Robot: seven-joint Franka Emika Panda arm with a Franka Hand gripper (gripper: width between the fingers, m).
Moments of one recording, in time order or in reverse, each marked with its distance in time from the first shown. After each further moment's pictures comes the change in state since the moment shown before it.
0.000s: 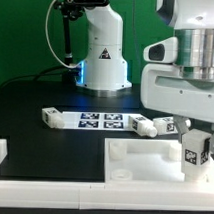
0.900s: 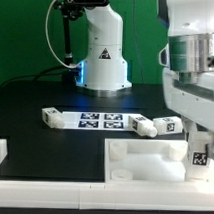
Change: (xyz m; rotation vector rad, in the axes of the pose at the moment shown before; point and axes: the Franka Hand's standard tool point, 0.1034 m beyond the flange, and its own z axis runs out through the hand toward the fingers) arm -0.010 -0.002 0.005 0.049 -0.049 0.196
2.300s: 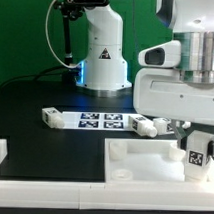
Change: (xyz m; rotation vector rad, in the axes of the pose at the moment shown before) arm 0.013 -0.005 -0.001 -0.056 0.051 -0.457
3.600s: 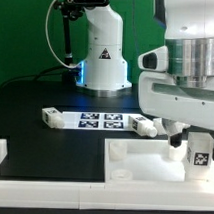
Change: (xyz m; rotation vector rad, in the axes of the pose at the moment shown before) arm -0.007 0.006 0.004 0.016 -0.067 0.075
